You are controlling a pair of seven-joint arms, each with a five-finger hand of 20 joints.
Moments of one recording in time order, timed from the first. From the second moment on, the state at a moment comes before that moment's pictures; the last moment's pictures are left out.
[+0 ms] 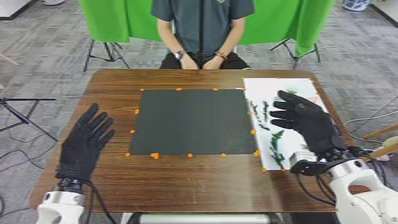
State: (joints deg) left arm 127.2 -69.9 -99.3 -118.7 43.6 -4.7 13.8; right arm -119.3 -66.4 99.9 -124.9 -62.8 -6.0 4.8
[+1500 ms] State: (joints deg) left arm 126.6 -71.2 -97.8 -117.6 43.1 -4.8 12.8; right arm -118.3 -66.2 99.9 -124.4 -63.3 -6.5 4.7
